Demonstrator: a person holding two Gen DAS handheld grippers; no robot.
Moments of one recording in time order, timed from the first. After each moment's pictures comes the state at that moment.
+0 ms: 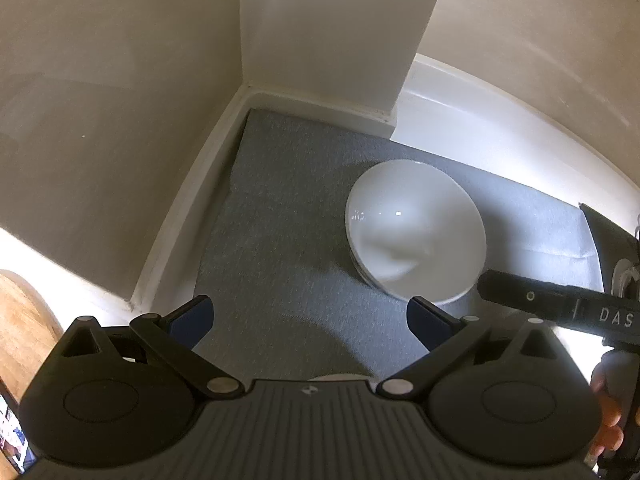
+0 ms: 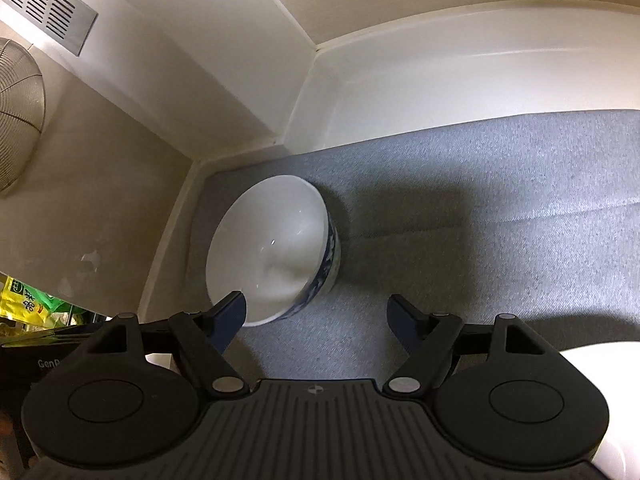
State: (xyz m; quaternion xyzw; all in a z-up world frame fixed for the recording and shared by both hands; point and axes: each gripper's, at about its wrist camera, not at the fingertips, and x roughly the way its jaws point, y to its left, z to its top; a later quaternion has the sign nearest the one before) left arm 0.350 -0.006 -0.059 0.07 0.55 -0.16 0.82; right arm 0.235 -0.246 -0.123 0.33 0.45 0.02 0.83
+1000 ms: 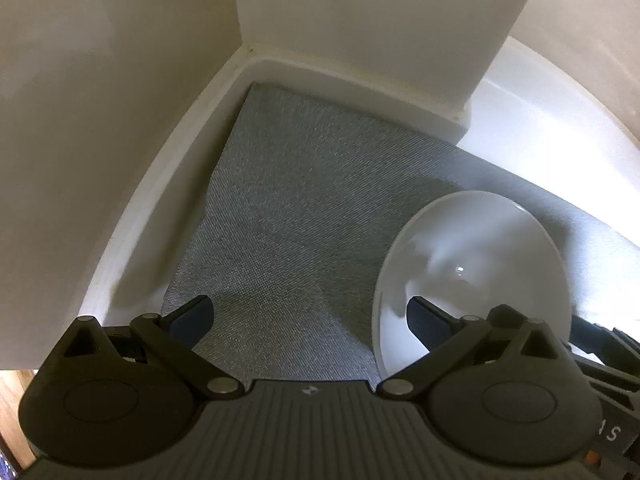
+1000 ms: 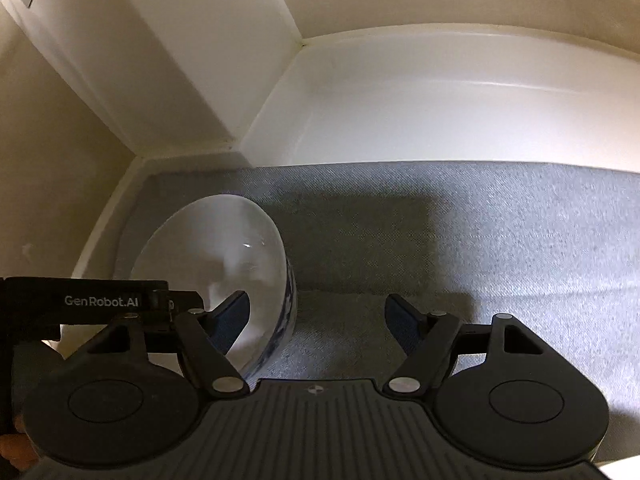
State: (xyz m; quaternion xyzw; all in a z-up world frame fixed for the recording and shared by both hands) left arm 0.419 -0.049 -0.128 0.07 0.59 -0.08 0.80; right arm 0.290 -0.231 -0.160 0.23 0.45 -0.03 0.86
